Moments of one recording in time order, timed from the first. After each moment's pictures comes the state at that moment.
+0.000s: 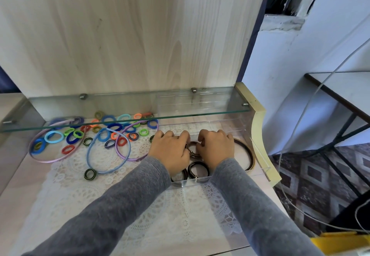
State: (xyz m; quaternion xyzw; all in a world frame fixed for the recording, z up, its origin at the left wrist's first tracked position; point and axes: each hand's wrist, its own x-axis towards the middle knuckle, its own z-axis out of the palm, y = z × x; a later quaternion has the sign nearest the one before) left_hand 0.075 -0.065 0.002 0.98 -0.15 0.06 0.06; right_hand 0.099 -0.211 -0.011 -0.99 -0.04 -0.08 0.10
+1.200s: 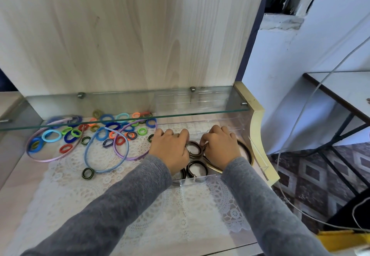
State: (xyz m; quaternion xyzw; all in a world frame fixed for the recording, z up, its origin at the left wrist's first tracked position) left_hand 0.075 -0.071 0.002 0.99 -0.14 0.06 0.02; right_hand 0.089 -0.226 0.006 -0.99 -0.10 -0.01 0.07
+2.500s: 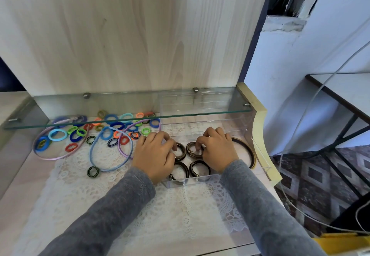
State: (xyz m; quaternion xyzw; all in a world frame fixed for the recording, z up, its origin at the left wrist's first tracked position) left_hand 0.059 -0.027 -0.026 0.97 -0.12 0.17 0.09; right_hand 0.088 -0.219 -0.007 -0.98 -0.16 -0.06 0.09
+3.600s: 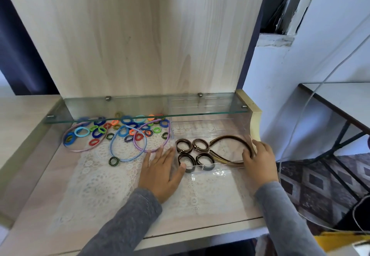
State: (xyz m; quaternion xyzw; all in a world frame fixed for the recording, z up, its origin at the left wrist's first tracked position) left_hand -0.013 -0.024 -0.043 0.98 -0.05 0.05 0.16; right_hand 0.034 -0.299 -0.031 -0.92 0.09 -0.20 0.34
